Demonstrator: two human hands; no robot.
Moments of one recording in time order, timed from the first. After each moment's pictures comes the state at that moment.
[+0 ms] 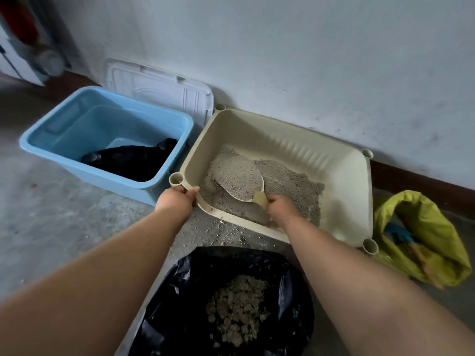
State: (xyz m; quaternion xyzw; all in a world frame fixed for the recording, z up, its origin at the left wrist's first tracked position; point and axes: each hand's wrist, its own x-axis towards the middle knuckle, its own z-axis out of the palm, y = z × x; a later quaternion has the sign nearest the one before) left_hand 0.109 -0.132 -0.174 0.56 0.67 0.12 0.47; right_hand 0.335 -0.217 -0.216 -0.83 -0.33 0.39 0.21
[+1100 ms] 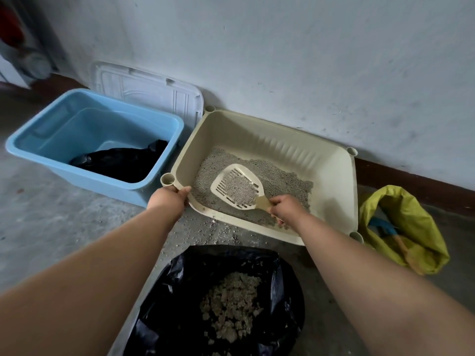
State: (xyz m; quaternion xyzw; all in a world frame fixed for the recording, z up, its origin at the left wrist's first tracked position) left_hand 0.109 -0.130 -0.172 0.58 0.66 0.10 0.46; right_hand 0.363 -0.247 -0.196 -0.83 -0.30 0.42 0.22
